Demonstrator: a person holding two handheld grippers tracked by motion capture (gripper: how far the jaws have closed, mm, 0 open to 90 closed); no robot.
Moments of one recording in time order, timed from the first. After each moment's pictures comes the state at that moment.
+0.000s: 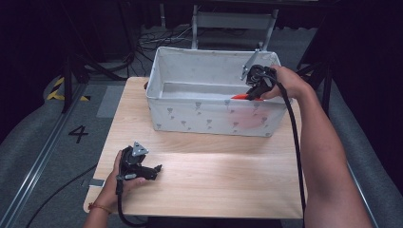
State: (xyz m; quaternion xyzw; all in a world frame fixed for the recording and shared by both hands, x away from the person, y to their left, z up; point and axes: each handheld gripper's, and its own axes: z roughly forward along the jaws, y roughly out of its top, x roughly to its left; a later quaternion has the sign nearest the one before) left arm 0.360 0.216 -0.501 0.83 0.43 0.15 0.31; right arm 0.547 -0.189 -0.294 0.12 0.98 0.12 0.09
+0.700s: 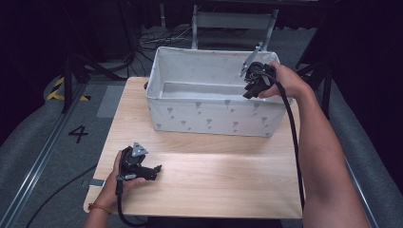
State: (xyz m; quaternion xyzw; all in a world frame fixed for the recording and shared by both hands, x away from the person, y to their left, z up) left arm 0.358 0.216 -0.501 0.83 0.43 0.15 0.31; right arm 0.545 -0.187 -0.287 0.14 0.97 0.15 0.14
